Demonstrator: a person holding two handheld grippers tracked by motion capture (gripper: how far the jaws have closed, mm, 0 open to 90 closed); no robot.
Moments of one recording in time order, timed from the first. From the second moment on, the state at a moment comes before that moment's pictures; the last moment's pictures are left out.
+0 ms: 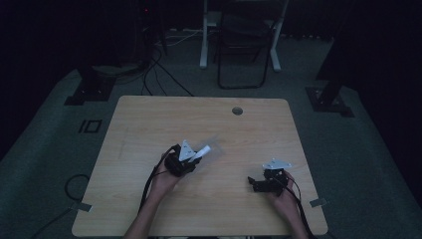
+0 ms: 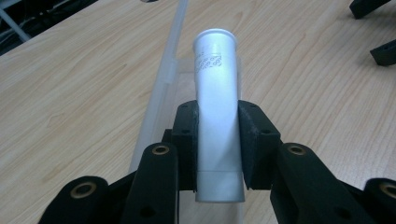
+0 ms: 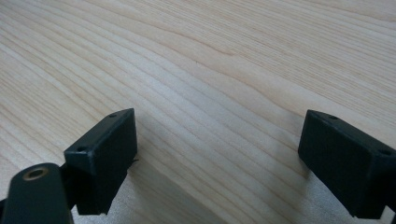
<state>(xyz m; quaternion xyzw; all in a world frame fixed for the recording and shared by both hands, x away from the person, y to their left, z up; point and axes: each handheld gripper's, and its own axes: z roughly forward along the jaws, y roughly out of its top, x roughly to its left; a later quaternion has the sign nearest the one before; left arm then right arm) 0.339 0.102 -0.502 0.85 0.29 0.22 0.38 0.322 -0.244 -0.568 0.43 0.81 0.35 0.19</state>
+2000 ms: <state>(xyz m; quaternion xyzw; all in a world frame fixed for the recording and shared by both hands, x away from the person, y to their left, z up) 0.319 0.104 -0.508 0.83 0.28 0.28 0.39 0.321 -0.244 -0.568 0.43 0.81 0.35 0.19</state>
